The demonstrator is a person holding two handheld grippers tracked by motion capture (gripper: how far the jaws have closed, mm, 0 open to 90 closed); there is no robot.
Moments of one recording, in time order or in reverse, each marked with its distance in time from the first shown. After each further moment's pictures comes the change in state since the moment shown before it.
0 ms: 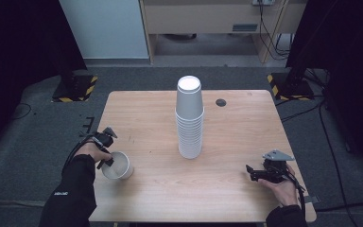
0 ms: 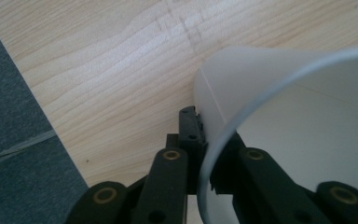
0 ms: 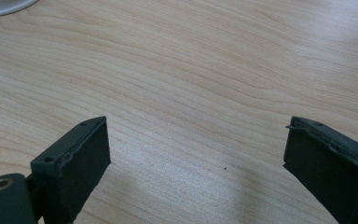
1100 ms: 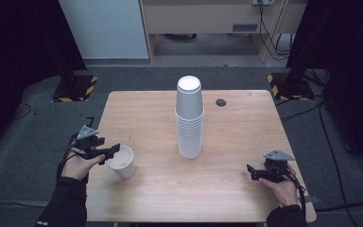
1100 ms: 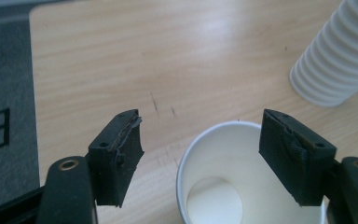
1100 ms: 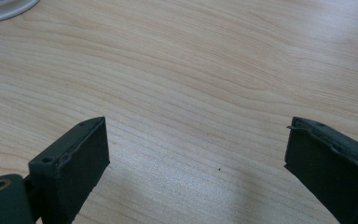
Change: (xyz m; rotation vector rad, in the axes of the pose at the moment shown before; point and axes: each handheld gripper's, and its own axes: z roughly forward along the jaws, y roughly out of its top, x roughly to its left) left arm 0.004 -0.048 -0.026 -0.783 -0.036 -0.072; right arm -0.002 0.000 -0.001 -0.011 -0.011 0.016
